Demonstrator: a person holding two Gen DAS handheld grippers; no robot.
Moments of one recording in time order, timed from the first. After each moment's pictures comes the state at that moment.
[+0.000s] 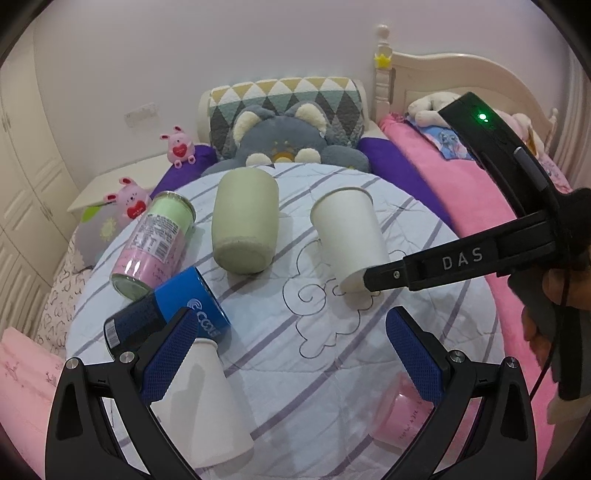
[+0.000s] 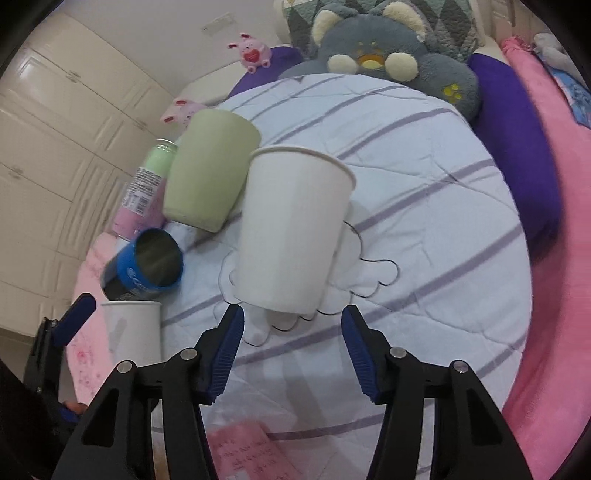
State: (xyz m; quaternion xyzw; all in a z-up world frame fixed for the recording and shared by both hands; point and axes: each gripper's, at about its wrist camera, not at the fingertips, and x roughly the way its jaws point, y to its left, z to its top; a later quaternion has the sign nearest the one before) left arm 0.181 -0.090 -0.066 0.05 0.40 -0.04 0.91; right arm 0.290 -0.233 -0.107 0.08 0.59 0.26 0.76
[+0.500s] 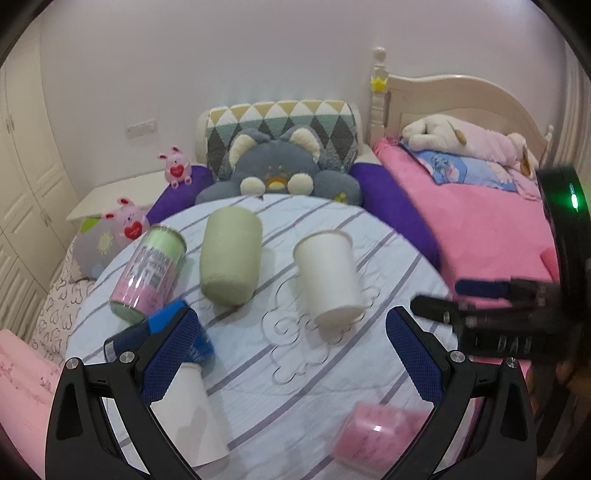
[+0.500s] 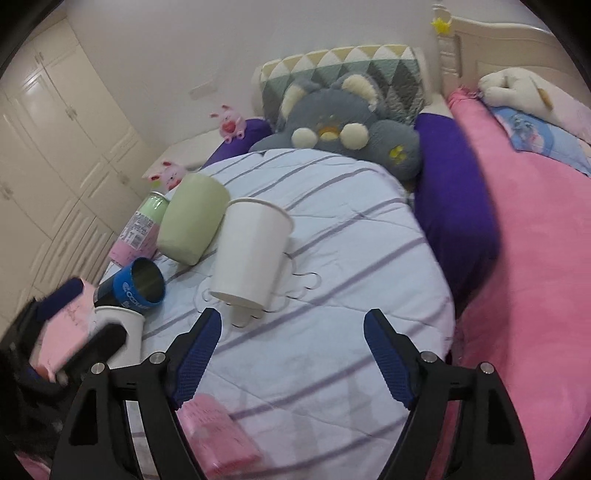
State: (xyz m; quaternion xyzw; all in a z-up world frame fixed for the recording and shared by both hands) left arm 0.185 -0.116 -0.032 0.03 0.36 -0.04 0.93; right arm 0.236 -0.288 -0.068 0.08 0.47 0.18 0.86
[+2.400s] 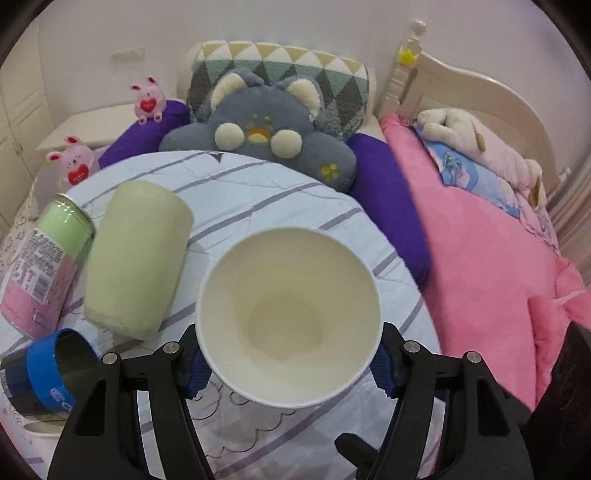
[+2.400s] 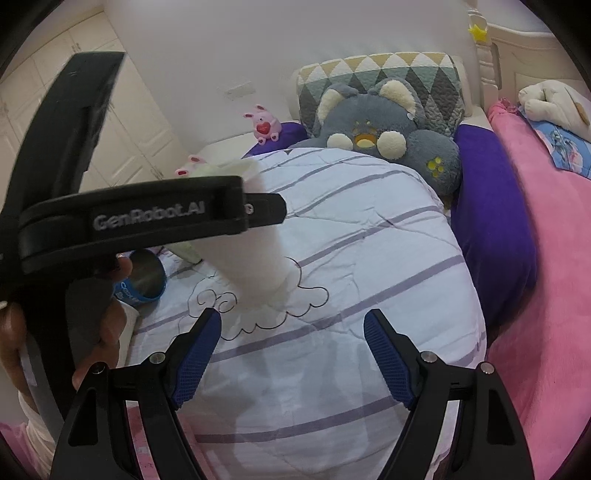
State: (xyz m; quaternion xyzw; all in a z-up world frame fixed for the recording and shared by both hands) left arm 0.304 -0.143 -0.083 -0.07 0.46 -0.05 0.88; right arm 0.254 -0.288 -0.106 0.07 0.44 0.27 0.85
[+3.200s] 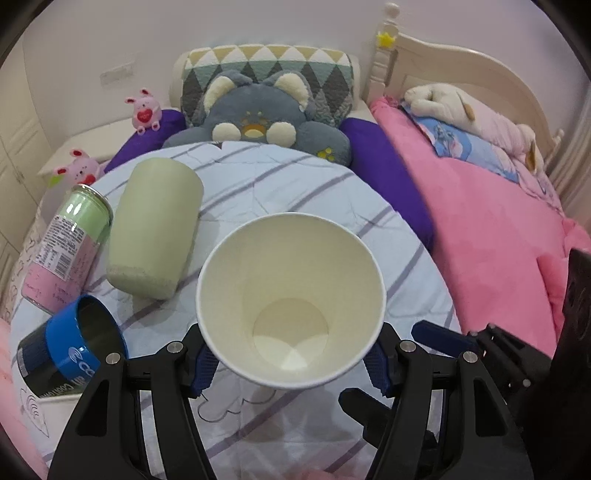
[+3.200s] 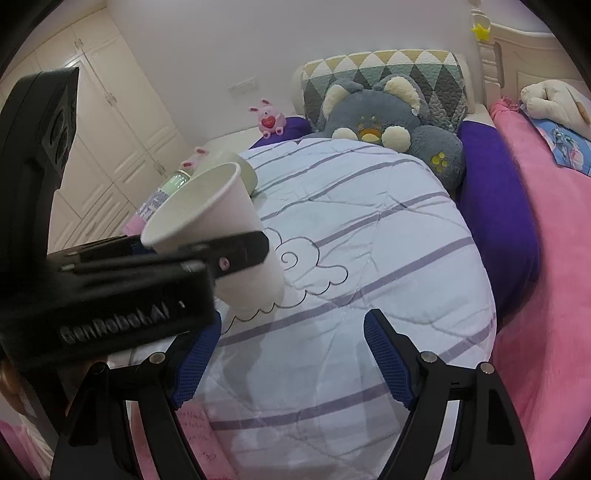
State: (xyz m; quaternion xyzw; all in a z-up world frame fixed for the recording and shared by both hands) left arm 0.261 -0.146 -0.090 -0.01 0.46 -0.06 0.88; right arm 0.241 -0.280 -0.109 0.06 0.45 0.27 0.85
